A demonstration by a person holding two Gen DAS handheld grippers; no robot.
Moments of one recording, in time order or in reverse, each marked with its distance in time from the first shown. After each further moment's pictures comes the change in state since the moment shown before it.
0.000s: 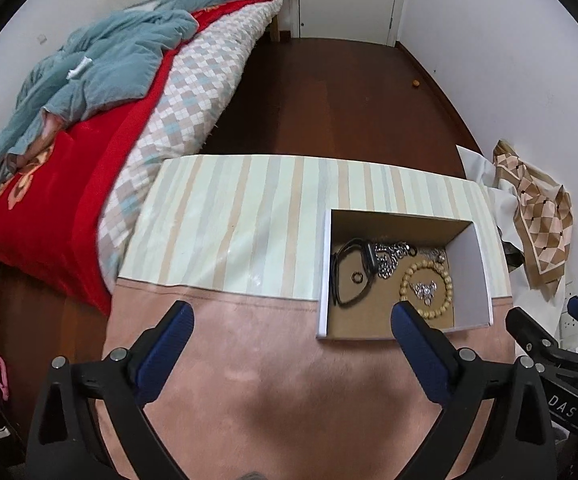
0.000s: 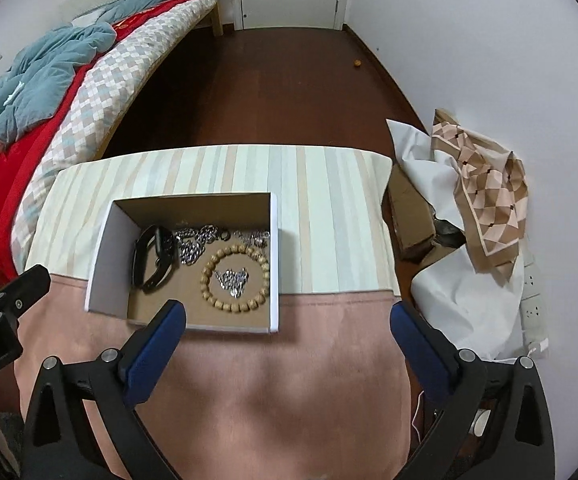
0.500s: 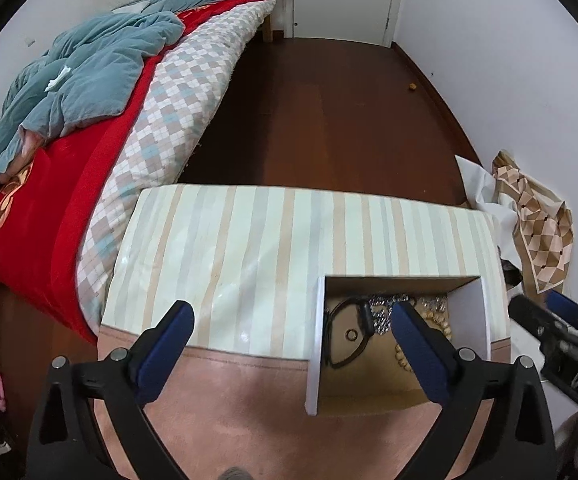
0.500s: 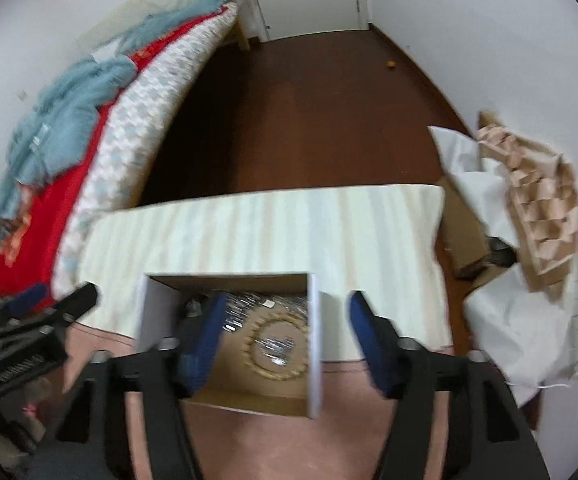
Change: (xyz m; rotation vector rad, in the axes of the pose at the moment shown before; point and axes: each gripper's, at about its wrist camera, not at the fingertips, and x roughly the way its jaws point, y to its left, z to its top) left arm 0.040 -0.002 0.060 0.002 0.019 -0.029; right arm 0.032 -0.009 0.066 0.050 -0.006 0.174
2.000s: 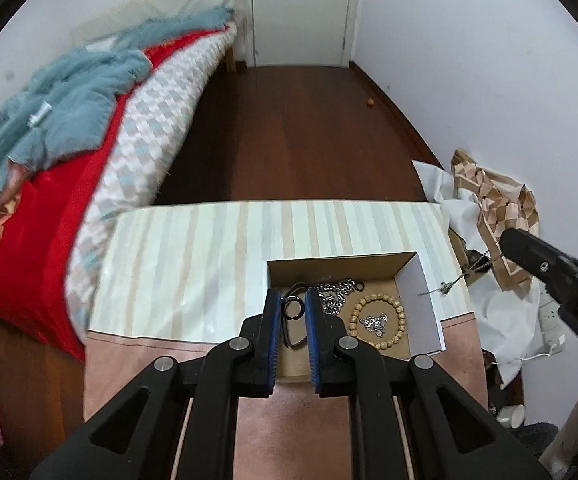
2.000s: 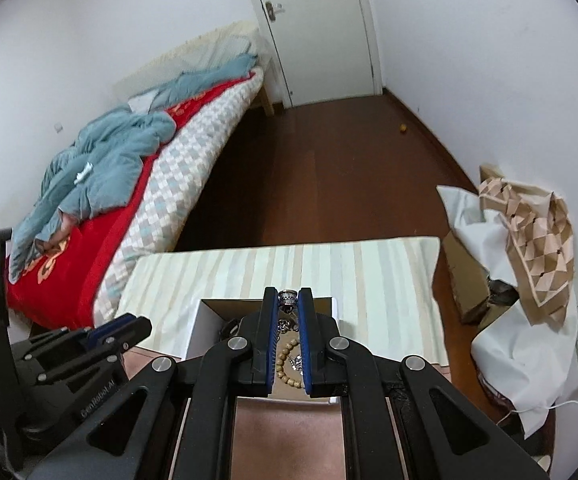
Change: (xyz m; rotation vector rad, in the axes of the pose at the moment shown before) left arm -0.032 -0.028 -0.025 0.093 -0.084 -0.112; right arm -0.078 0.010 -0.024 -0.009 -0.248 0.111
